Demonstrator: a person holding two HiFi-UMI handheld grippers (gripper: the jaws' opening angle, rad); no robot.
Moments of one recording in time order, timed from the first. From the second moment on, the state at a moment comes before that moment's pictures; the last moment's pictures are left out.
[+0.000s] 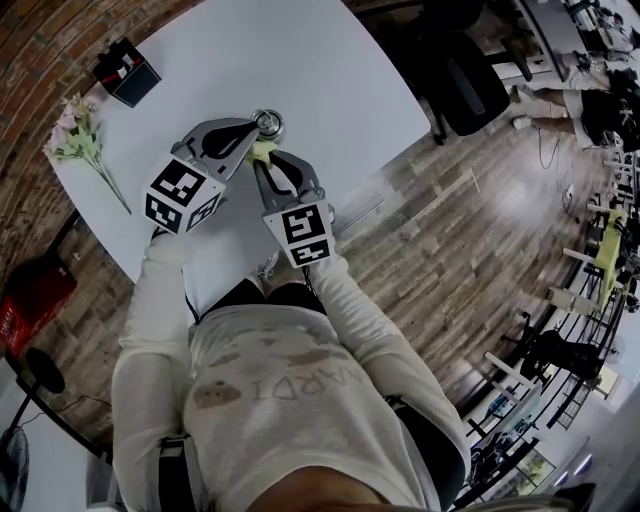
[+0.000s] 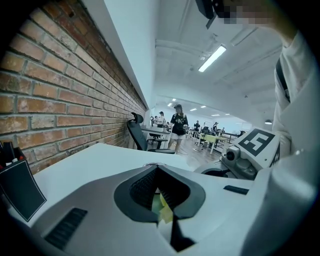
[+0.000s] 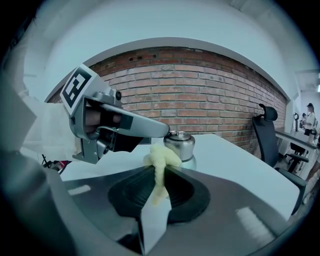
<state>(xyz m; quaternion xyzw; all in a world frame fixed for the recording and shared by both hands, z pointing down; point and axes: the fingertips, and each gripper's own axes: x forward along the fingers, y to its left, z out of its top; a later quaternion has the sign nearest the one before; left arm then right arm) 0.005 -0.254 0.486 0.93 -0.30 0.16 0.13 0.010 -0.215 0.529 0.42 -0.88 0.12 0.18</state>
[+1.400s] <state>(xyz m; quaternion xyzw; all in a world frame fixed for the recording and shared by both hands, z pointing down) 0.008 -0.253 0.486 0.93 -0.29 0.15 0.14 0.039 -0.221 0.578 0.44 -0.85 0.13 0.25</state>
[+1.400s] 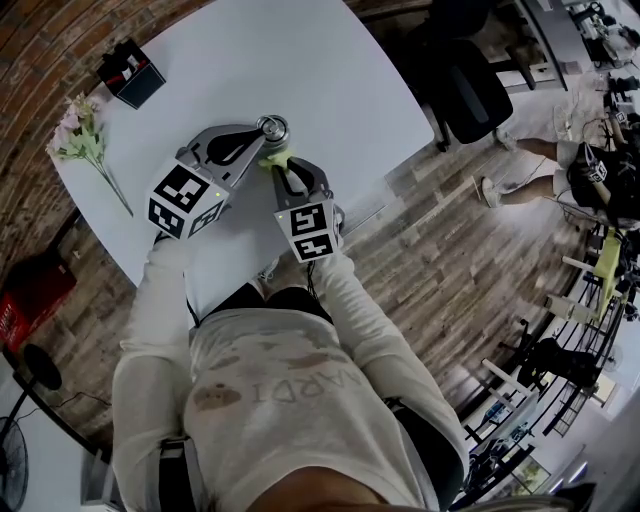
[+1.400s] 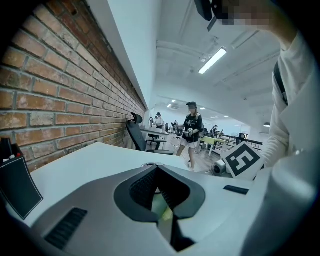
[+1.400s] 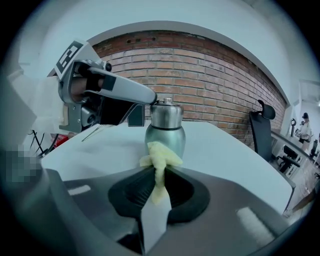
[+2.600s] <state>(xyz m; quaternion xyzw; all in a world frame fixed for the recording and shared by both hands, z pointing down) 0.007 -0.254 0.486 0.93 -0.29 0.15 0.14 0.001 -0.208 0.587 0.39 -0.87 0.13 0.26</state>
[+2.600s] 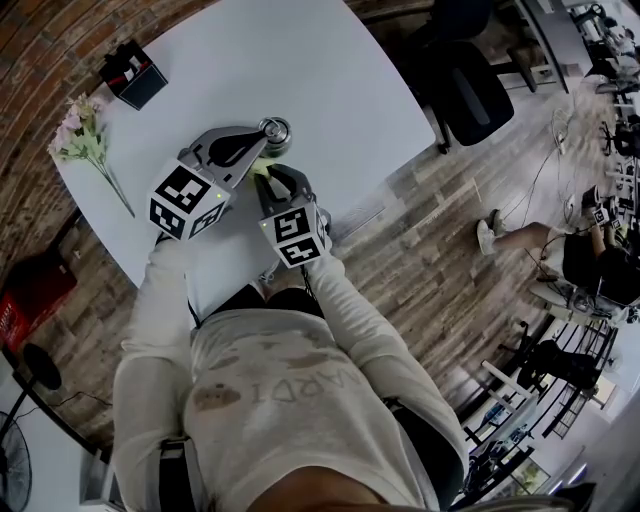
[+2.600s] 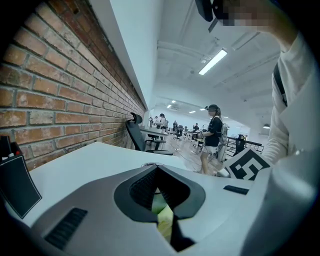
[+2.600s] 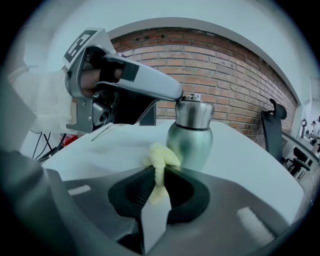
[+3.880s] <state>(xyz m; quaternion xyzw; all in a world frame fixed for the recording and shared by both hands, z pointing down) -0.006 -0.238 0.476 0.92 -0.35 0.12 0.11 0.067 -0.211 0.546 0.47 -0.84 0.13 0.22</state>
